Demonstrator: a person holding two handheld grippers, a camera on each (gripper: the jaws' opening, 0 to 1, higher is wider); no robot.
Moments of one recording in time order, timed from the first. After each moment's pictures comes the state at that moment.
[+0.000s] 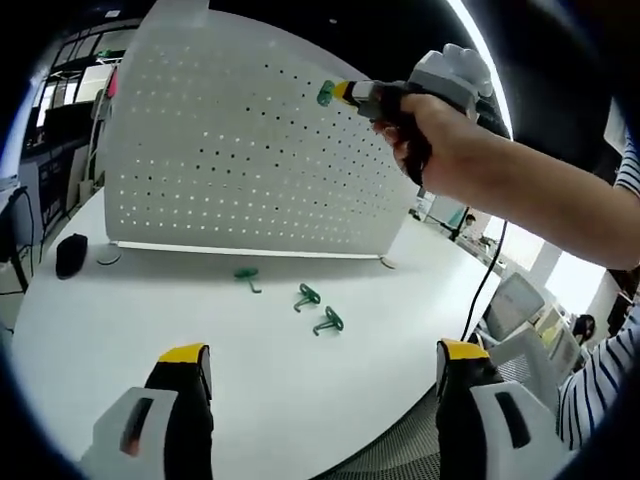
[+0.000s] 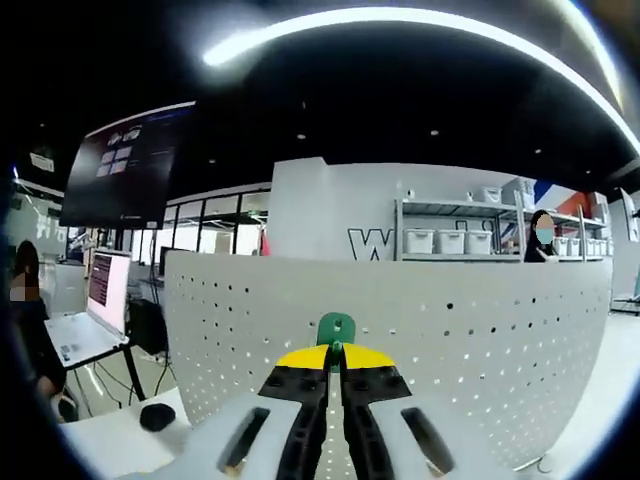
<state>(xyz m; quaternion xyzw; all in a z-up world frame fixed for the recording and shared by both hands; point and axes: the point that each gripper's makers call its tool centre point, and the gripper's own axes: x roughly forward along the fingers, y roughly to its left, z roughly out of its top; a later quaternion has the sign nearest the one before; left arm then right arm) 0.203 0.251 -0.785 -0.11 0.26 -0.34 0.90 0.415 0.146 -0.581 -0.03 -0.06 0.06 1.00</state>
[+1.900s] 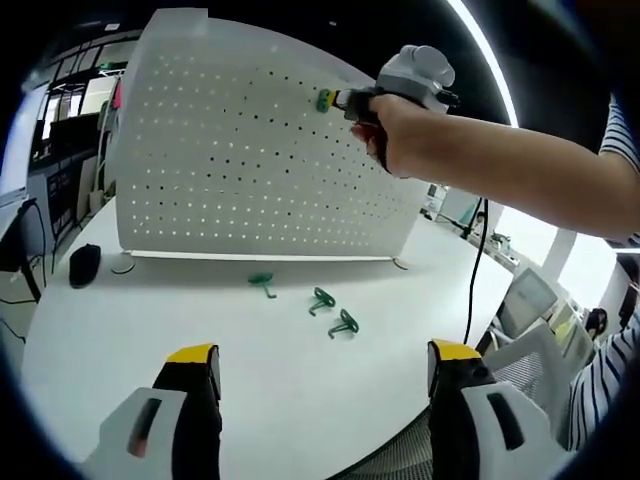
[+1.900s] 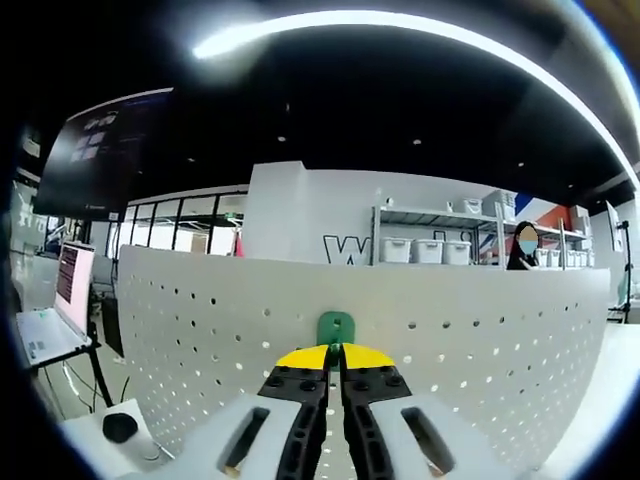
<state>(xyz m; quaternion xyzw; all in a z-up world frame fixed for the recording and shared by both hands) 0.209 0.260 -0.784 -0.09 0.25 -0.32 0.91 0.460 0.126 -0.577 -0.03 -0.07 0.01 1.00</state>
